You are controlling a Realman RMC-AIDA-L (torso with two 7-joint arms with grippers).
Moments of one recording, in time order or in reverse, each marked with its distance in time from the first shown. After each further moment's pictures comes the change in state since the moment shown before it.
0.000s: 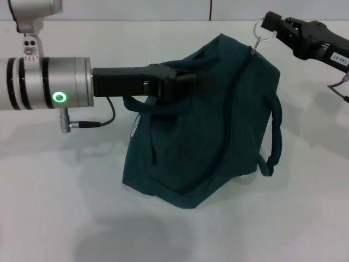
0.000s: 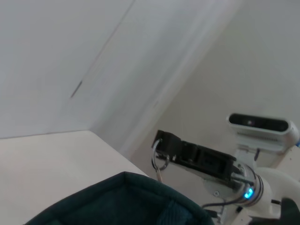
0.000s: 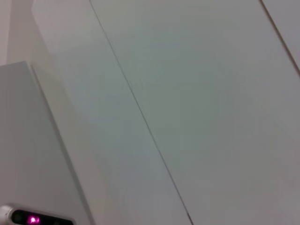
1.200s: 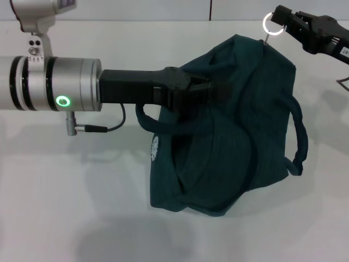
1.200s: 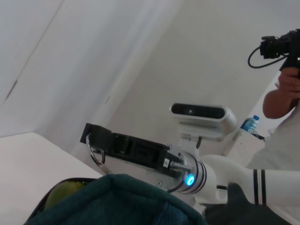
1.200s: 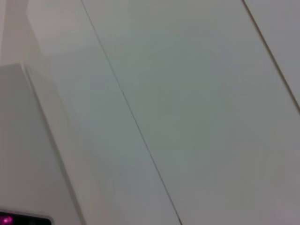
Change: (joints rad) left arm -0.017 -0.002 0.053 0.000 -0.055 0.101 0.045; right arm -0.003 -0.019 0.014 -0.002 0.007 0.002 -0.001
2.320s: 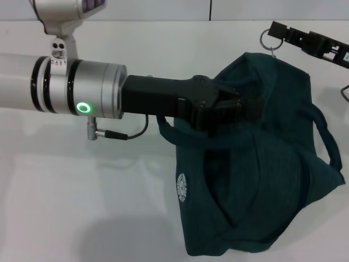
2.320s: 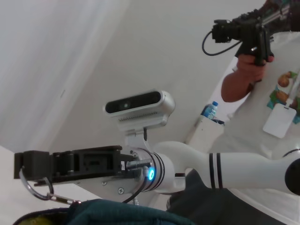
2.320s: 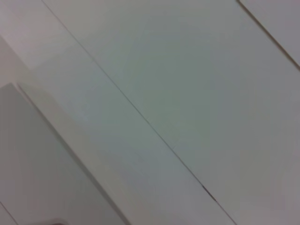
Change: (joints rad) left arm -0.016 -0.003 0.207 0.003 -0.159 0.008 0.044; right arm 0.008 -0.030 -0.013 0.010 -0.063 -0.052 0.321
